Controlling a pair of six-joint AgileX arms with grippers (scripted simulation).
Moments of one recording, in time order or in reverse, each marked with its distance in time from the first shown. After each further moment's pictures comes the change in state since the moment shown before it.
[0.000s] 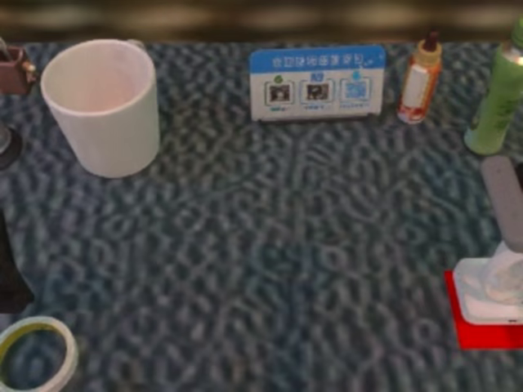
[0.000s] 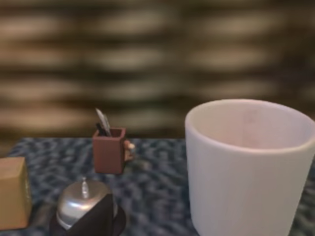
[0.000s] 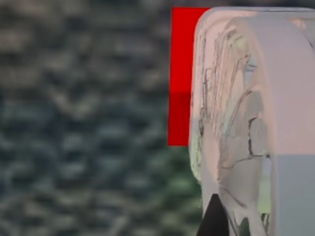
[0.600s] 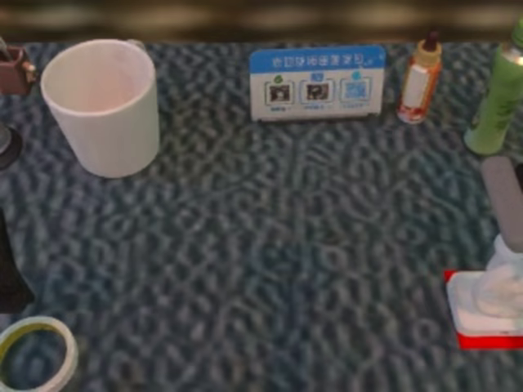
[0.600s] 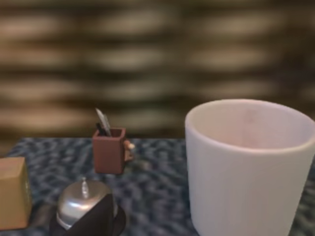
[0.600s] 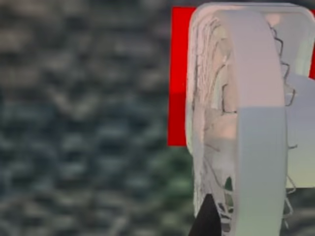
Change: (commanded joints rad) left arm 0.000 0.000 0.000 0.000 0.000 0.000; right arm 0.000 0.000 0.000 0.000 0.000 0.000
